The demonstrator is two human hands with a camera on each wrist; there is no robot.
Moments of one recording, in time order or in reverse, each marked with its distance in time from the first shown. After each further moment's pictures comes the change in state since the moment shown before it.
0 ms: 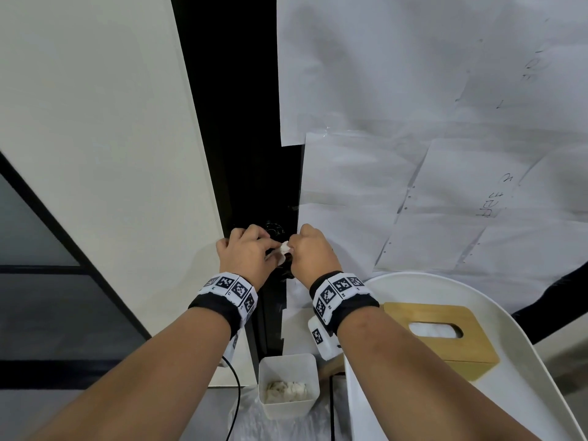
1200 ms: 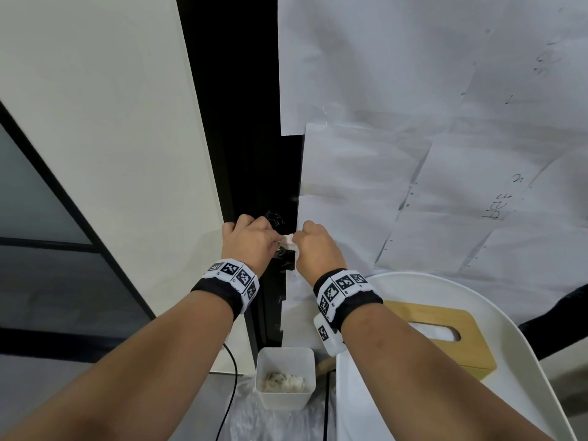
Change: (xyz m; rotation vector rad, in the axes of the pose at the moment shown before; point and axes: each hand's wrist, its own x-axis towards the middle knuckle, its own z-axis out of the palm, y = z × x) left_hand -0.004 0.014 -0.001 0.159 0.044 0.093; right_hand -0.017 0.016 -0.011 -0.061 -0.030 -0.098
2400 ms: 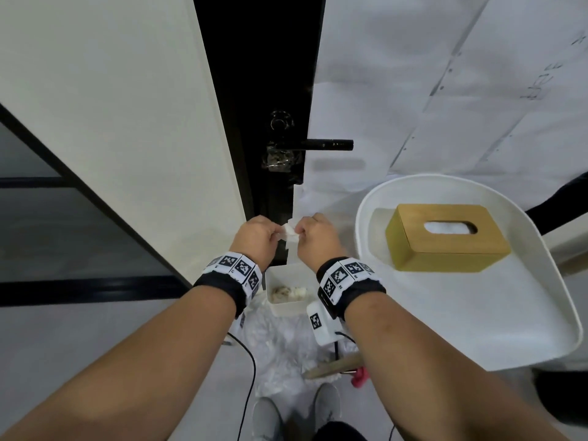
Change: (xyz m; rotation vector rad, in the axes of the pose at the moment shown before) left_hand -0.115 -0.041 0.085 -0.459 -0.384 -0.036; right_hand -0.082 -0.036 0.127 0.335 -0.092 0.405
